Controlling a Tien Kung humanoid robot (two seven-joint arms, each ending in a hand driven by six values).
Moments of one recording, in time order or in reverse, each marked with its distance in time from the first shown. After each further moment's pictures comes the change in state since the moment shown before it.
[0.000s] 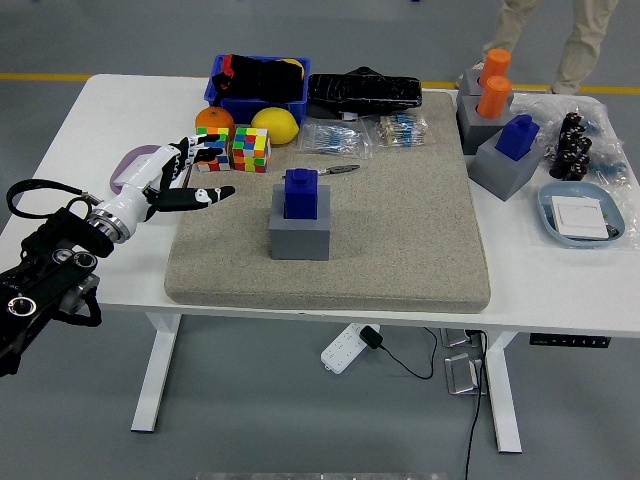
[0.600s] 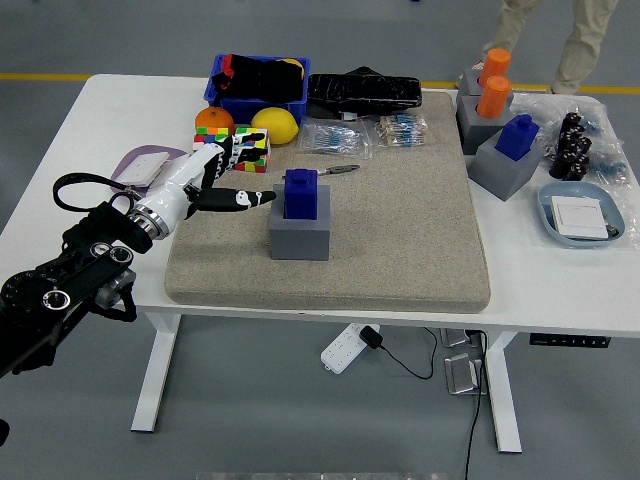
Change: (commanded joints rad) left arm -0.029 -0.058 0.043 -0.001 -0.022 -0.014 0.003; right arm -0.002 0.000 -0.003 -0.001 0.002 0.005 0.004
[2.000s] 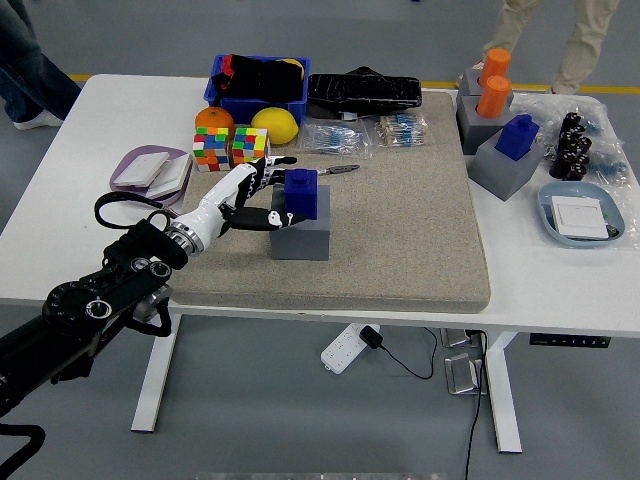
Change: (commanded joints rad) left arm -0.010 -0.110 0.058 0.080 -0.034 0.031 -0.011; right arm 0.000 0.002 -0.031 0.001 0.008 0.004 0.003
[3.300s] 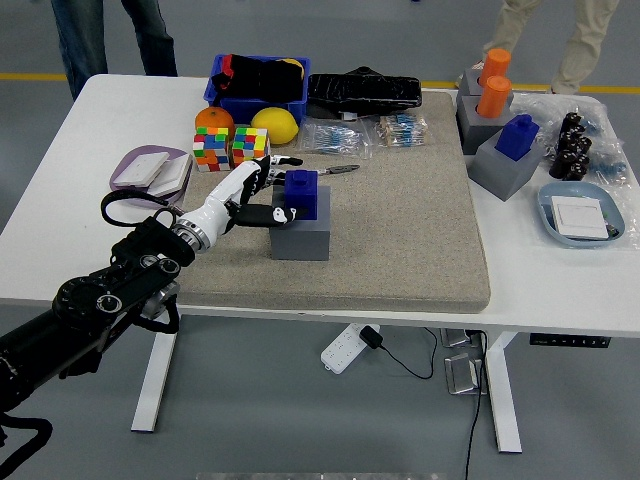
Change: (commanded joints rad) left arm -0.032 -0.026 0.043 0.043 -0.035 0.026 -0.007; right arm 0.001 0.001 -0.001 0.000 -0.001 -0.001 0.001
